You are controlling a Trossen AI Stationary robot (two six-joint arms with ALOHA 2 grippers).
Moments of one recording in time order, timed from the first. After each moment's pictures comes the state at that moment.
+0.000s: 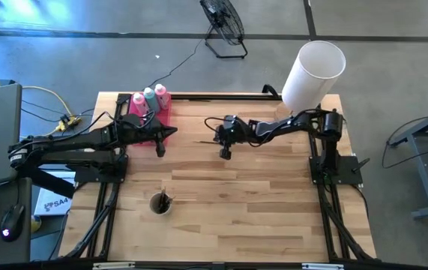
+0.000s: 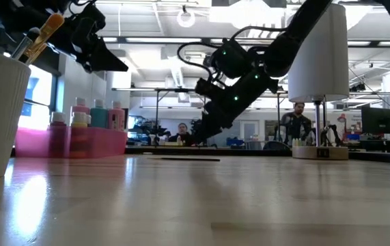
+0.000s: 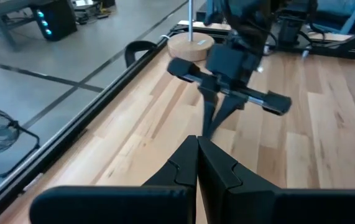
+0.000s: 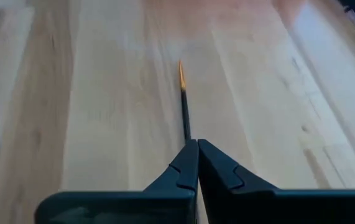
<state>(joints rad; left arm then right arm) 0.31 0.72 0.45 0.00 -0.08 0.02 -0.28 1.93 1.02 0.24 -0.05 -0.13</state>
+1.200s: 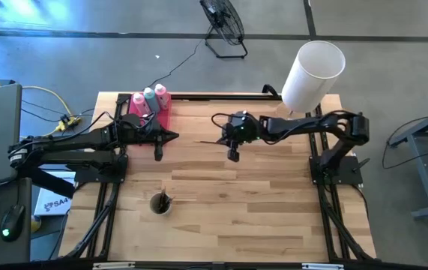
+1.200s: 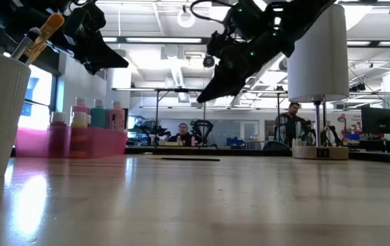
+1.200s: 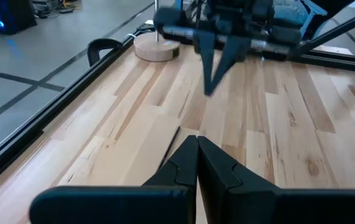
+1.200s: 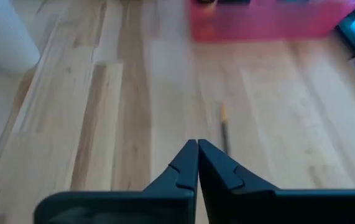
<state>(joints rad) 0.31 0.72 0.45 0.00 0.07 -0.03 -0.24 1.66 1.01 0.01 -0.15 -0.07</state>
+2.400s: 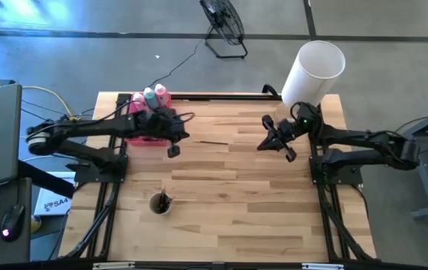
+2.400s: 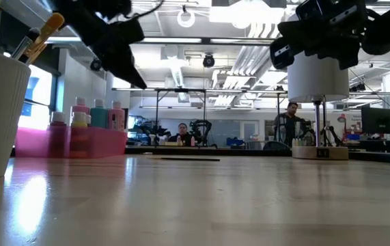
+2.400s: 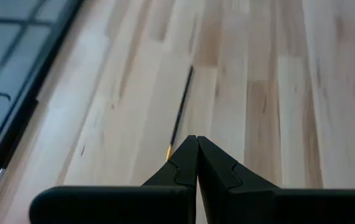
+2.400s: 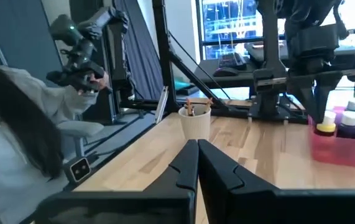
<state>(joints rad) 0.31 1.15 0.81 -0.32 0.02 0.17 -0.54 1.04 0.39 0.65 -1.02 0.09</state>
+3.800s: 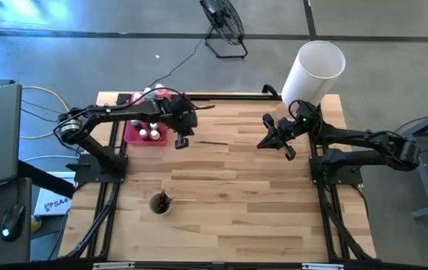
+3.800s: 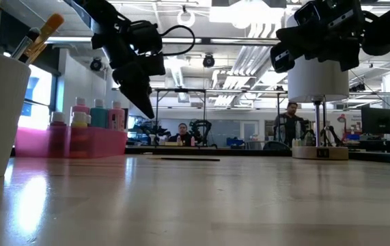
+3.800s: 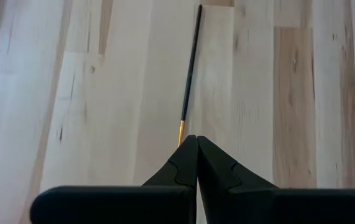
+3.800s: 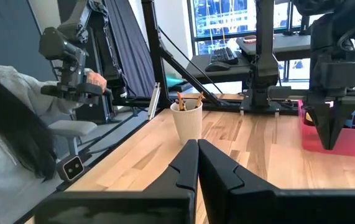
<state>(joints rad) 0.46 1.51 1.04 -0.52 0.20 0.34 -0.57 1.04 0.39 0.61 -1.02 0.07</state>
